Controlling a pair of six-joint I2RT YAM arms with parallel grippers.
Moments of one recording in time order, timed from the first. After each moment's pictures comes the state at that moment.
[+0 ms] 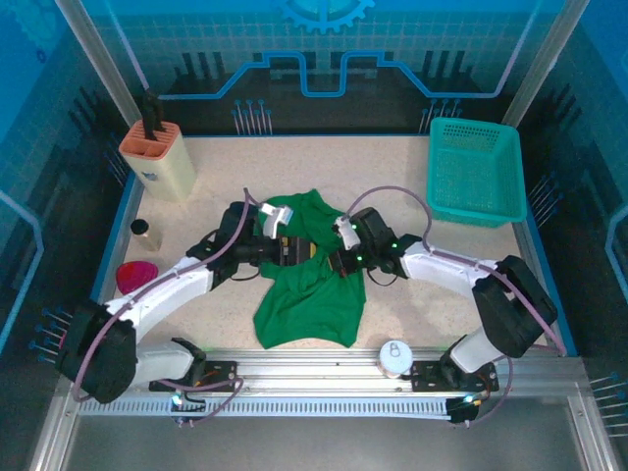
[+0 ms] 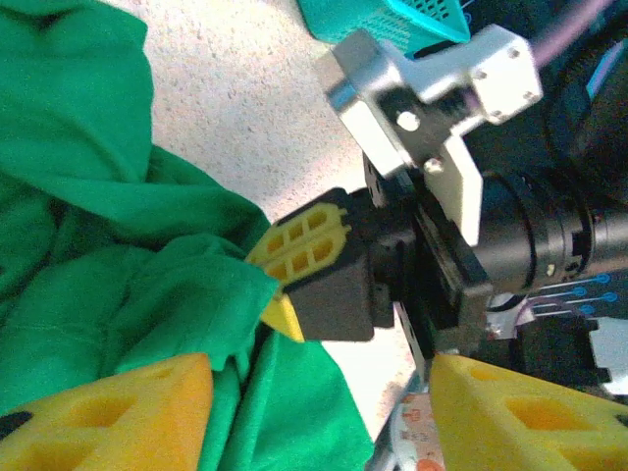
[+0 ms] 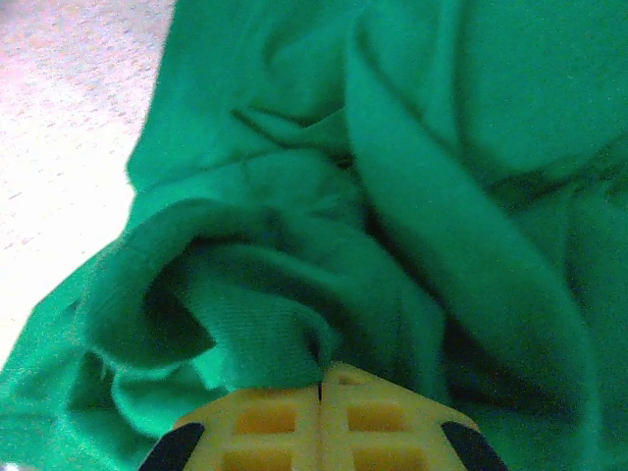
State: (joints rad) left arm -0.46 1.26 0.72 -0.05 0.64 -0.57; right arm 0.65 1.51 0.84 -0.20 -0.32 0.29
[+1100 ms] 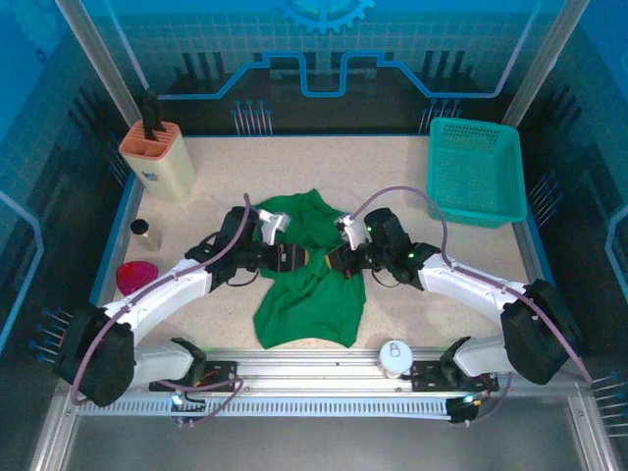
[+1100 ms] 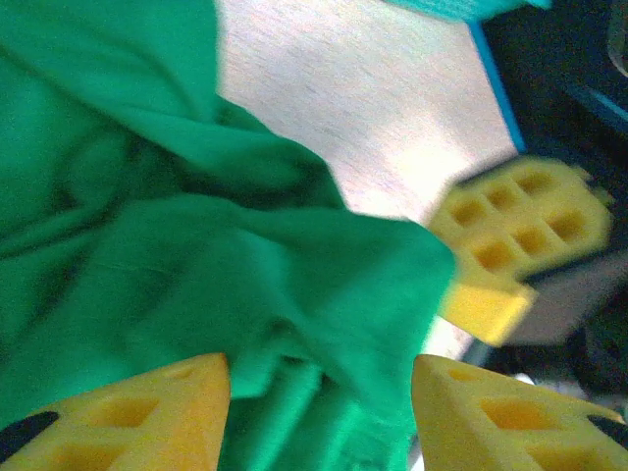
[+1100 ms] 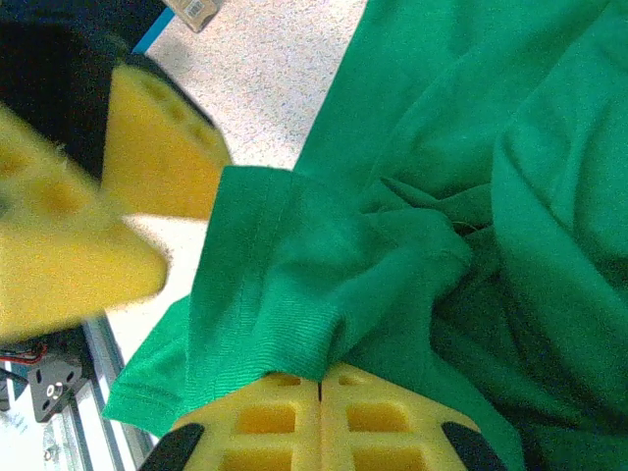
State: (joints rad) left arm -0.48 1.23 0.72 -0.19 0.57 -0.48; right arm 0.64 1.35 0.77 -0.09 -0.45 0.27
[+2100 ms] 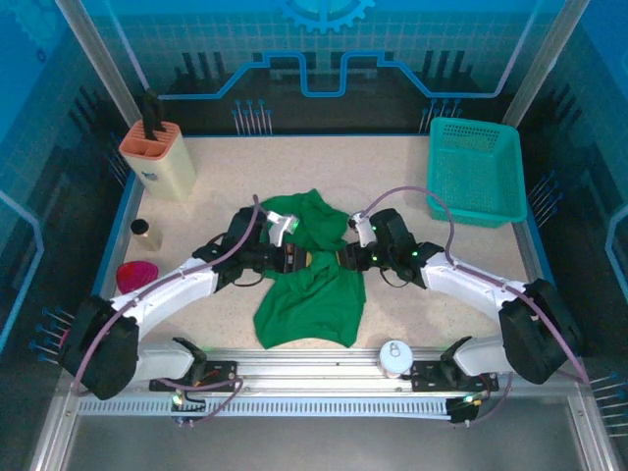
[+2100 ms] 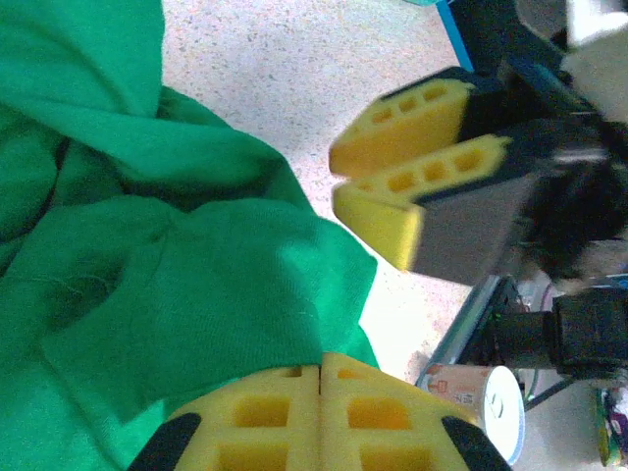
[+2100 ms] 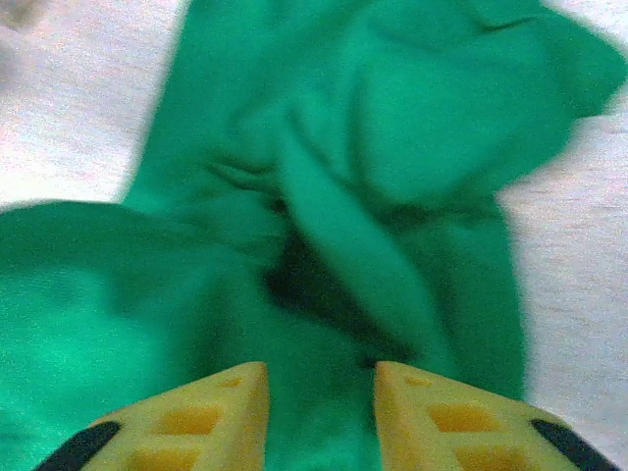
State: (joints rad) left arm -0.51 1.25 0.72 -0.13 0.59 -0.51; right arm 0.60 1.34 0.75 -0.19 -0.18 0.23
